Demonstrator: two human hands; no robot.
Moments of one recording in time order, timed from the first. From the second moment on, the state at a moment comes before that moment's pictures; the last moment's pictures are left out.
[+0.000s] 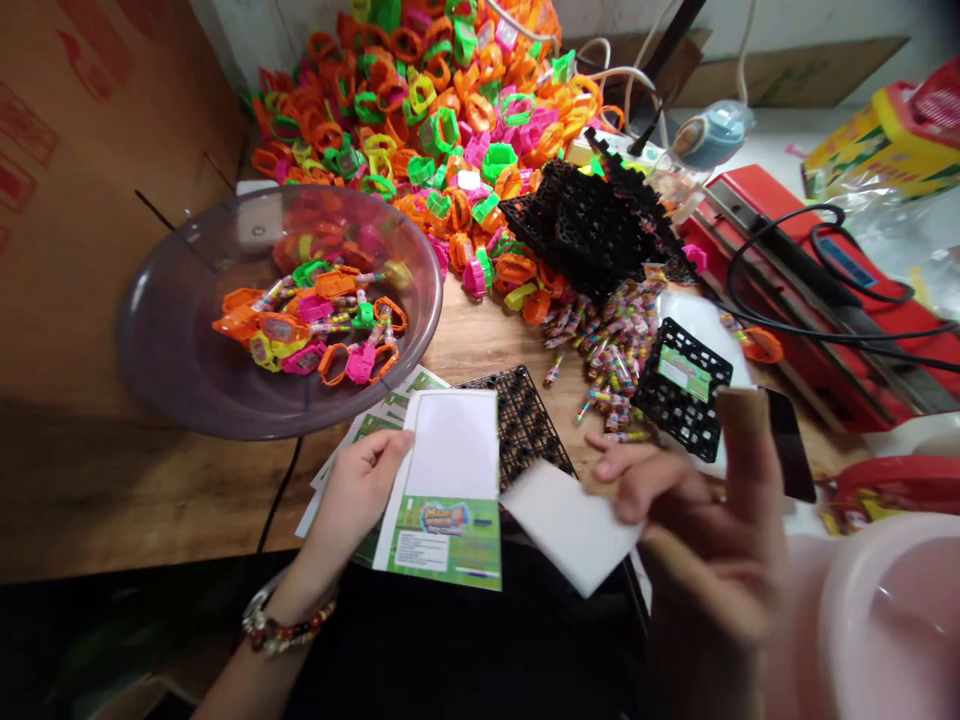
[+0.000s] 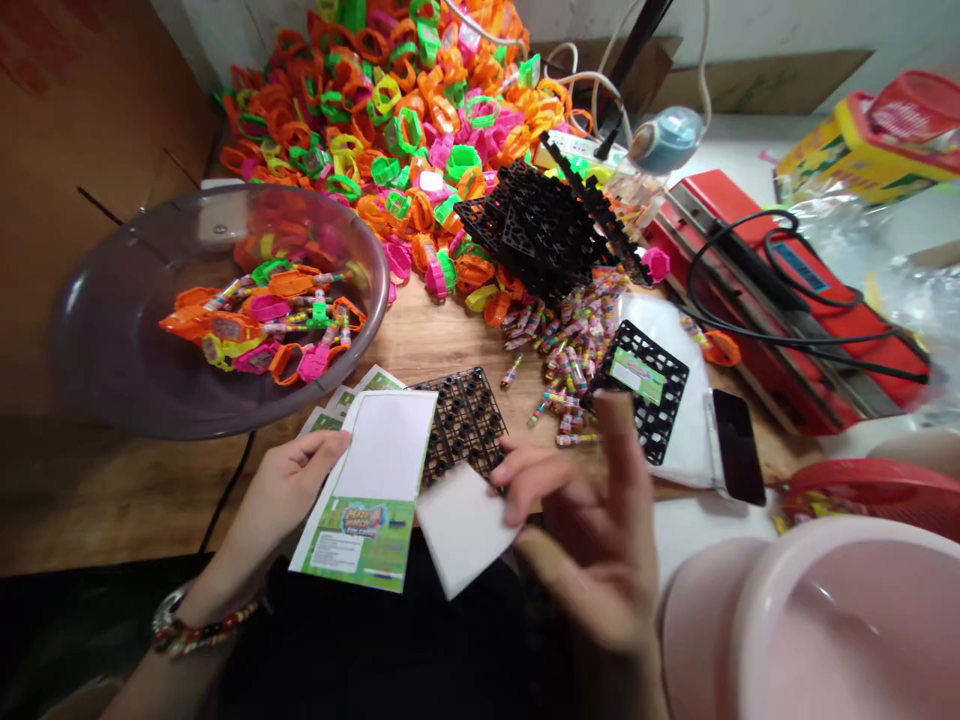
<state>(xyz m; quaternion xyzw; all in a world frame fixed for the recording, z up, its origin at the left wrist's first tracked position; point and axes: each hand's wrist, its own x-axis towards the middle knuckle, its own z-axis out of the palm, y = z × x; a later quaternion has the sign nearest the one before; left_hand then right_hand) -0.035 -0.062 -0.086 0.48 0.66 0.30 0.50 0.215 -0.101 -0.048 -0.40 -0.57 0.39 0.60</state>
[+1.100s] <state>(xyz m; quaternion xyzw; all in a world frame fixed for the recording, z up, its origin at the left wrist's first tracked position) 0.010 -0.097 -0.132 0.94 0.31 0.10 0.11 0.211 0.021 -0.134 -0.38 -0.81 0.39 0.21</state>
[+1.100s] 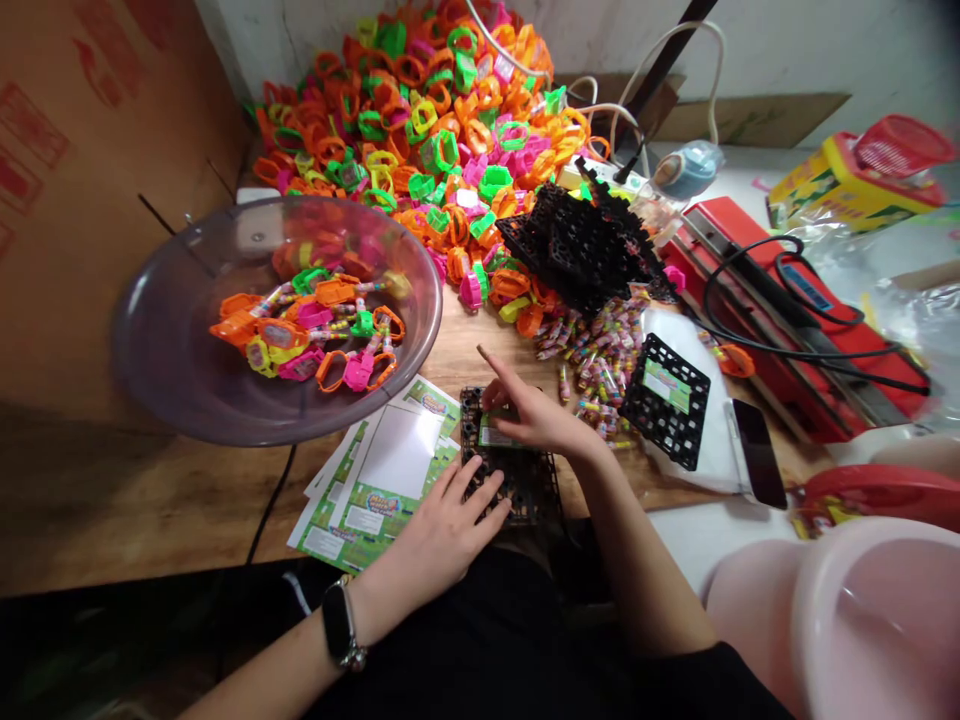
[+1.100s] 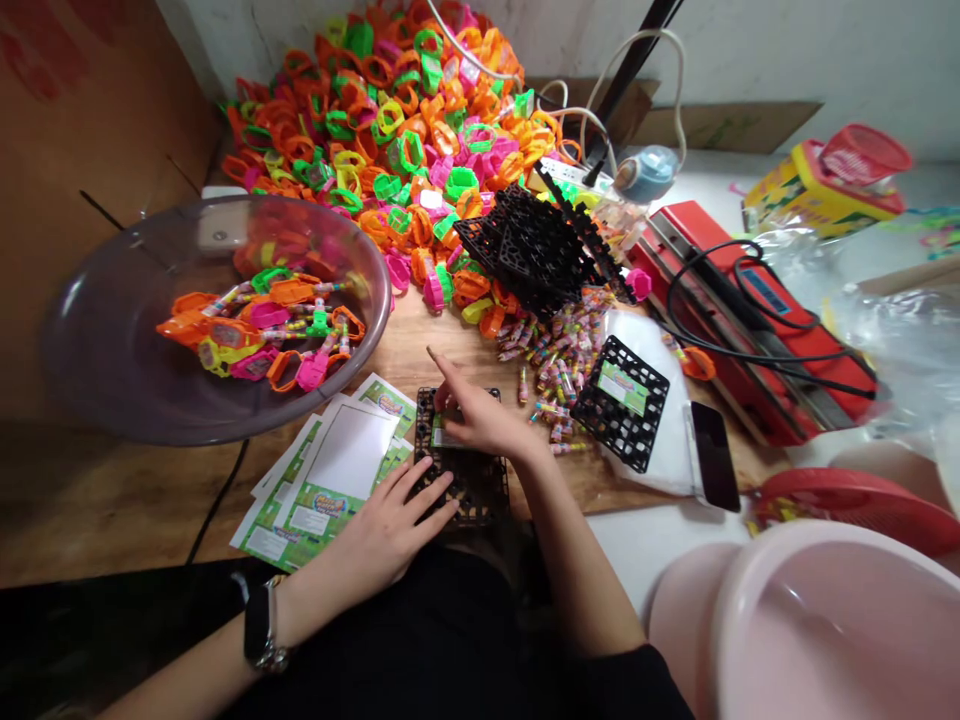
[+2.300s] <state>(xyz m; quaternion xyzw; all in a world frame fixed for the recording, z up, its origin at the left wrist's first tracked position) 0.006 -0.085 -0.140 0.94 0.31 0.11 0.10 0.206 -0.092 -0.133 -0.77 -0.52 0.17 0.32</state>
